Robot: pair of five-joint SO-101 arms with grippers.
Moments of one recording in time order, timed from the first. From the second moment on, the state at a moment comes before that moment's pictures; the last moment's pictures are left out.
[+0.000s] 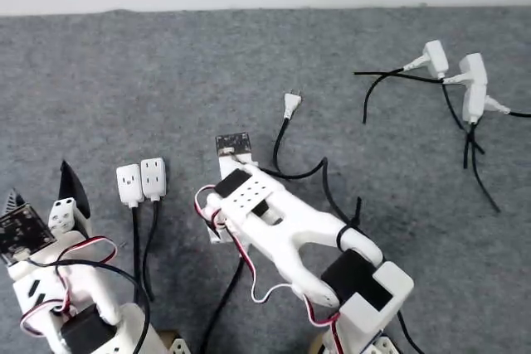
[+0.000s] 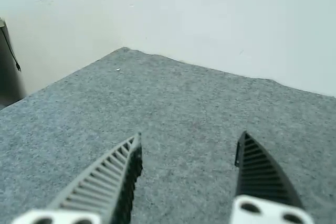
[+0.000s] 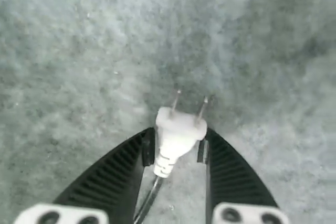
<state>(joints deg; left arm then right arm) -39.6 -103.5 84.2 45.2 4.4 -47.5 9.7 22.8 64.1 -36.4</state>
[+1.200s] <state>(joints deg) -29.8 -103.5 85.7 46.8 1.4 -41.8 5.6 27.9 61.5 -20.9</state>
